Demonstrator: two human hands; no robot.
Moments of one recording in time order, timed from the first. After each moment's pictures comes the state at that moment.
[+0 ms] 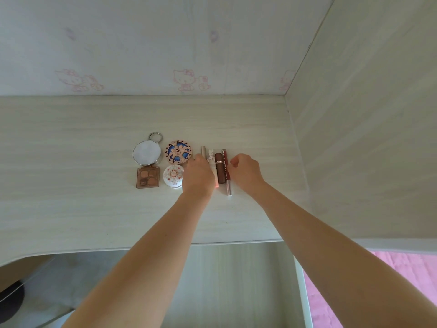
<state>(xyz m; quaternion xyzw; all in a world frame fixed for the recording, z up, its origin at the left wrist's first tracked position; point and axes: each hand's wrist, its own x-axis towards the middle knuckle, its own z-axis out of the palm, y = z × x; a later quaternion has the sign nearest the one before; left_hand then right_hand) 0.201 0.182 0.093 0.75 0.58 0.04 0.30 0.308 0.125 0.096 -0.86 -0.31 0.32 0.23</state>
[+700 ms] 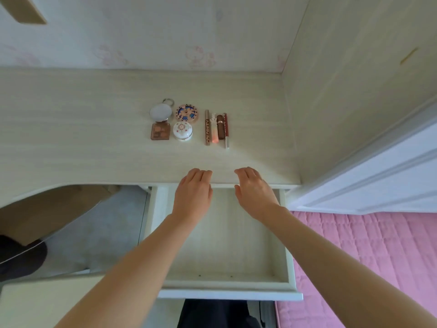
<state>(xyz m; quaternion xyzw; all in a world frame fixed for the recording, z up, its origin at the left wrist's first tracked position) 0.076 0.016 0.096 0.91 0.38 0.09 0.09 0.234 -0.069 0.104 -0.78 -0.59 0.15 0.12</state>
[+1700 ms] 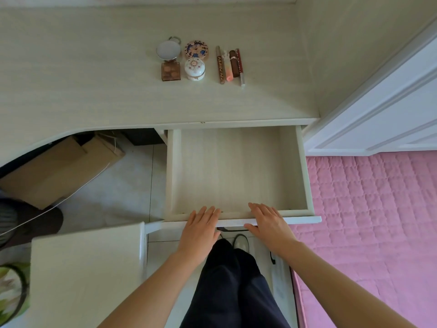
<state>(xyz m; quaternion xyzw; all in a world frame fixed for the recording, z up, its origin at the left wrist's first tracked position) -0.099 -0.148 0.018 0.91 0.31 -0.19 0.20 0.095 -0.257 0.016 -0.79 -0.57 0.25 0.01</state>
